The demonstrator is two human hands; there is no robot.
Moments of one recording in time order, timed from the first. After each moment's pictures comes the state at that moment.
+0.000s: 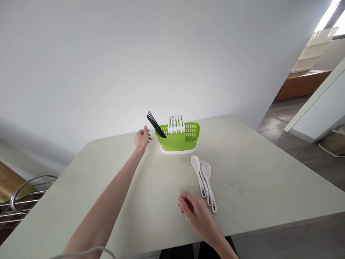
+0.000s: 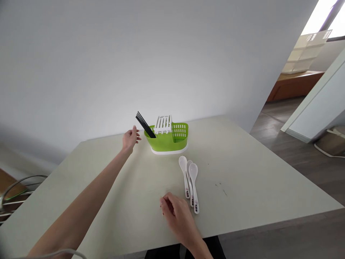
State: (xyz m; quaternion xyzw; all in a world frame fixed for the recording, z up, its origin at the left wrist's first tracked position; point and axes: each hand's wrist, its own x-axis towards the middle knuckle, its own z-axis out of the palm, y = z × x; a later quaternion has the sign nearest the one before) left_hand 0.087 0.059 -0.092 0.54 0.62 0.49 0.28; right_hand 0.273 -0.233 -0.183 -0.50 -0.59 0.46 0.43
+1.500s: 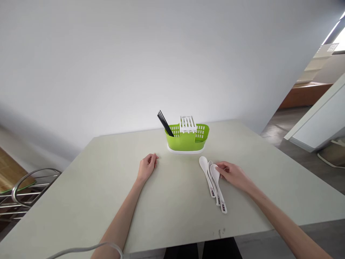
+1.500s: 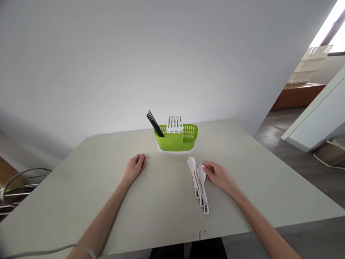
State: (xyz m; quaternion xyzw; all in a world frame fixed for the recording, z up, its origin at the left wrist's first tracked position) left_hand 0.028 -0.044 -0.171 0.66 0.56 0.39 0.31; right_hand 0.417 -0.144 -0.194 -0.67 -0.60 0.32 0.31
